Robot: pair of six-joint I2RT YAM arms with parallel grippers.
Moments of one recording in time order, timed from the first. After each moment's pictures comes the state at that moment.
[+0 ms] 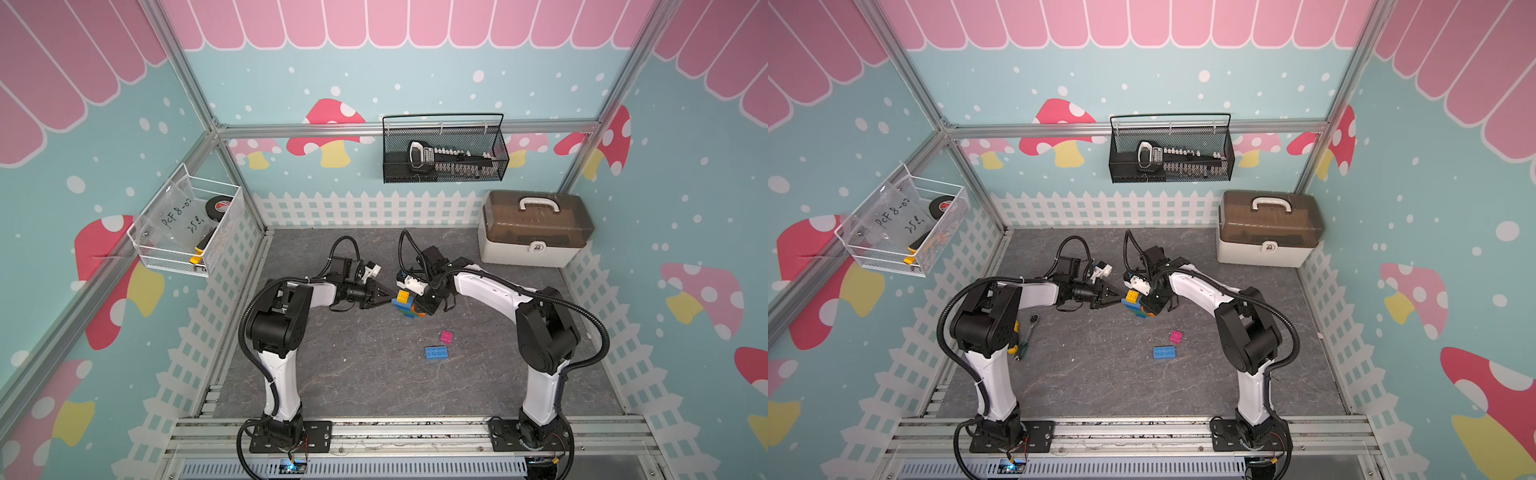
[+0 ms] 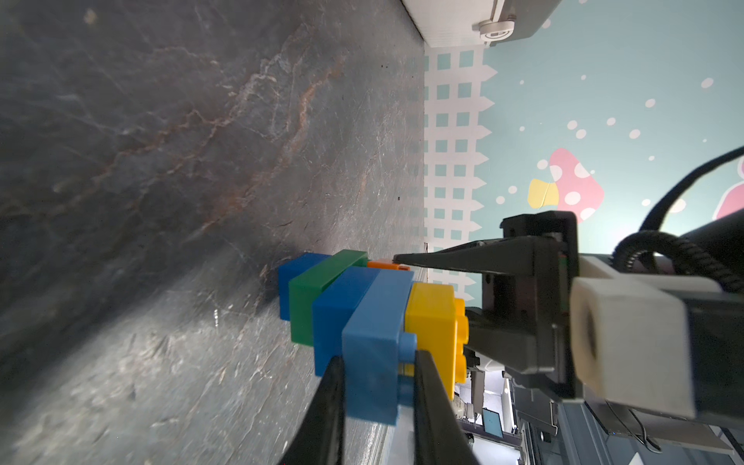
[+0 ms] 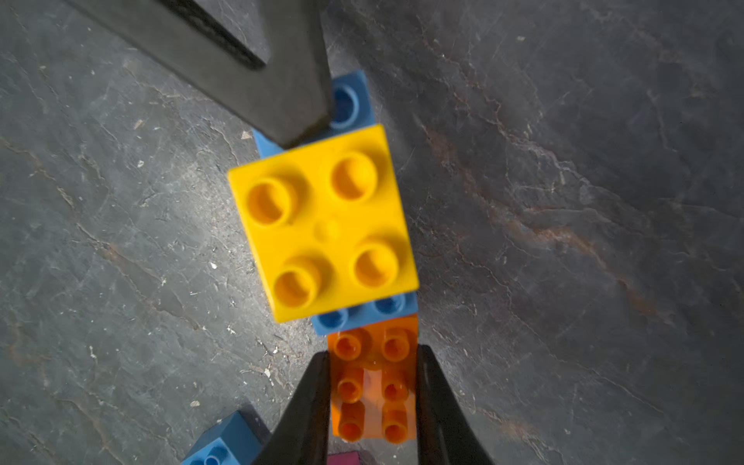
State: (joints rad) left arm -0.23 2.03 1.09 0.07 1.19 -0.65; right arm 0.60 1.92 1.47 -0.80 -0.19 -0.42
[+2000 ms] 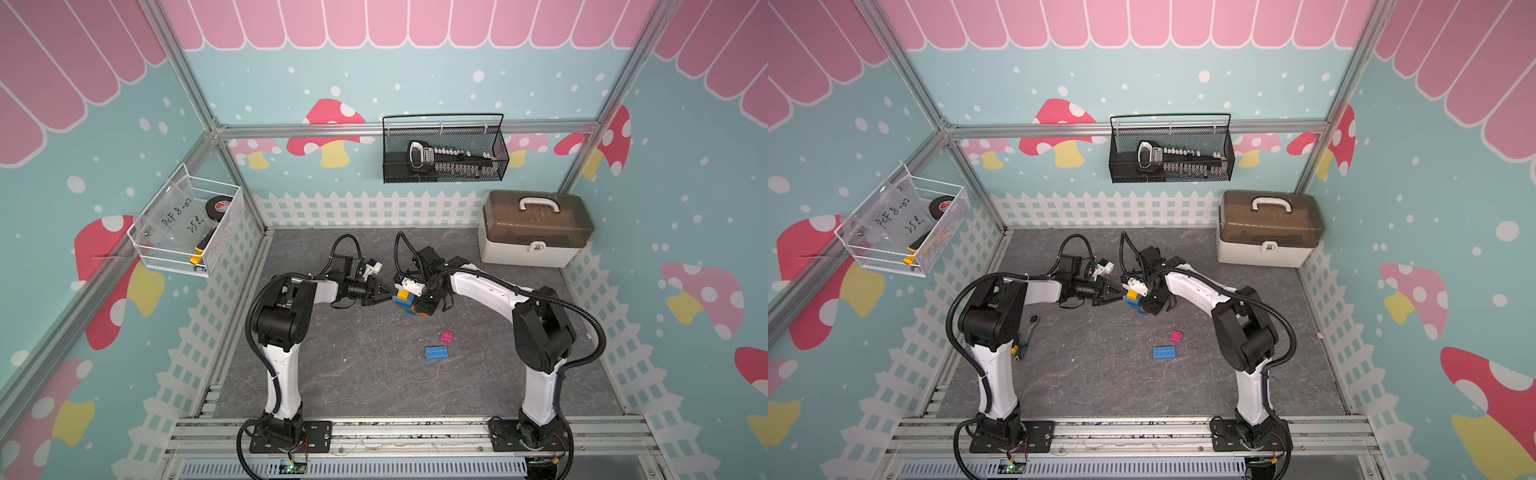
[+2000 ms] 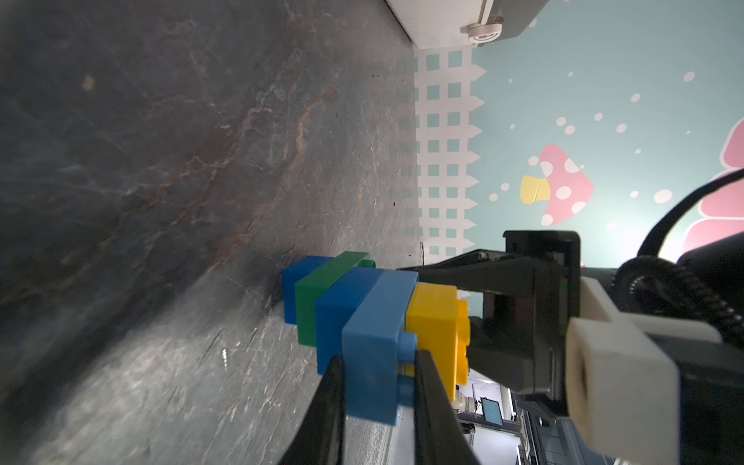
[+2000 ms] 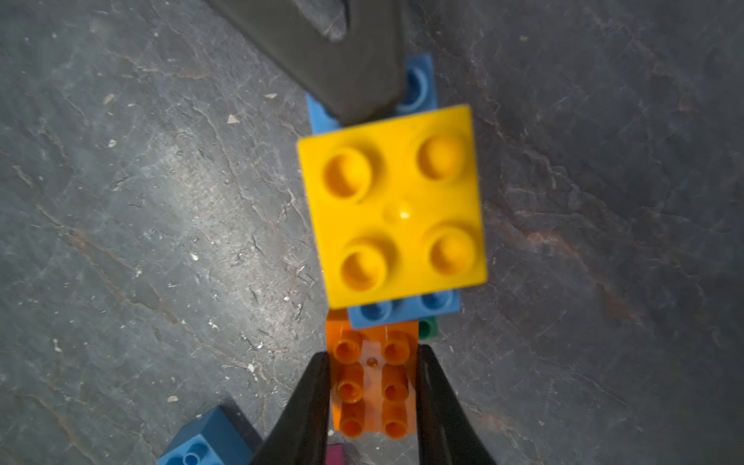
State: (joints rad) left arm -0.22 2.10 1.17 0.07 1.23 -0.61; right arm 0.62 1.93 1.48 -0.83 -0.14 -0.45
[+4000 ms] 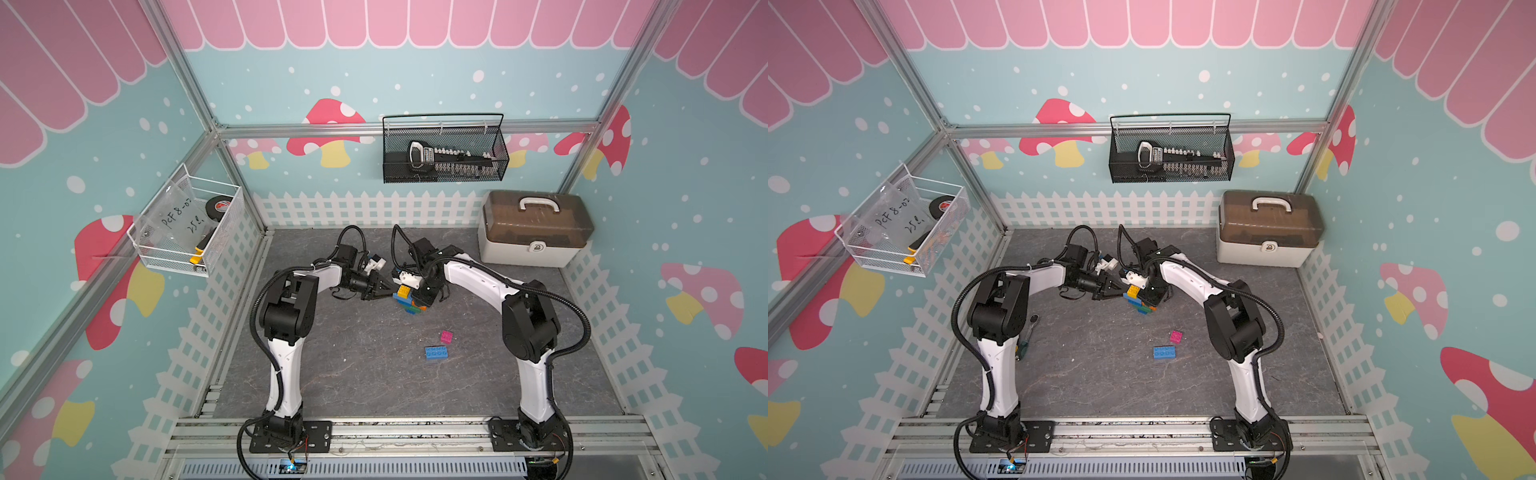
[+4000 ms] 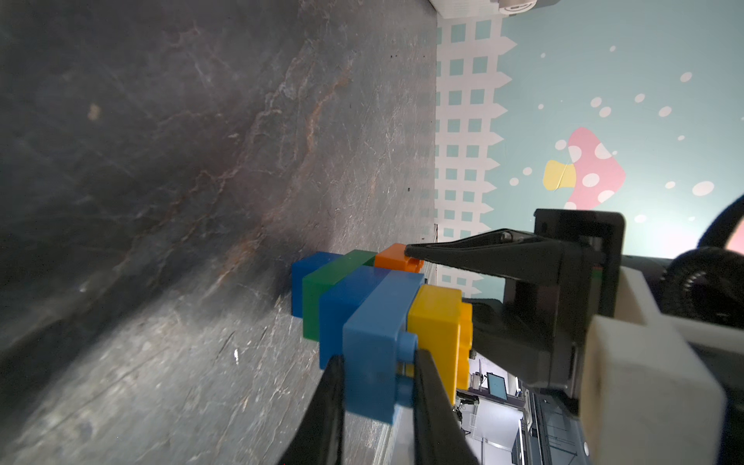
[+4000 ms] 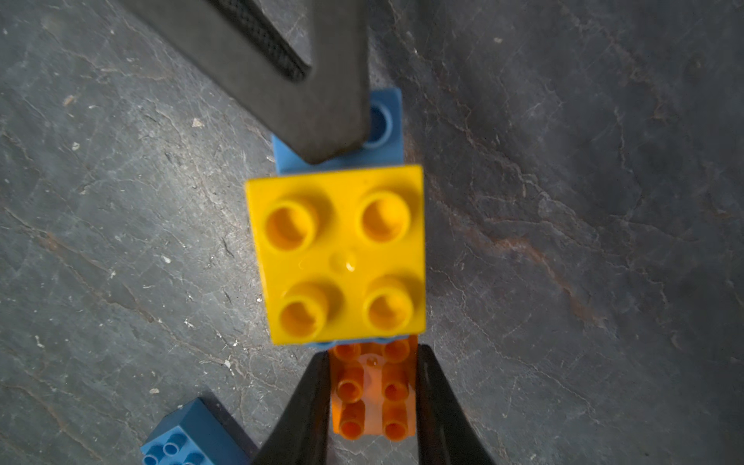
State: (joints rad) left arm -0.22 2.18 1.43 -0.43 1.21 -0.33; right arm 0.60 2.06 1.71 -0.99 -0.10 -0.49
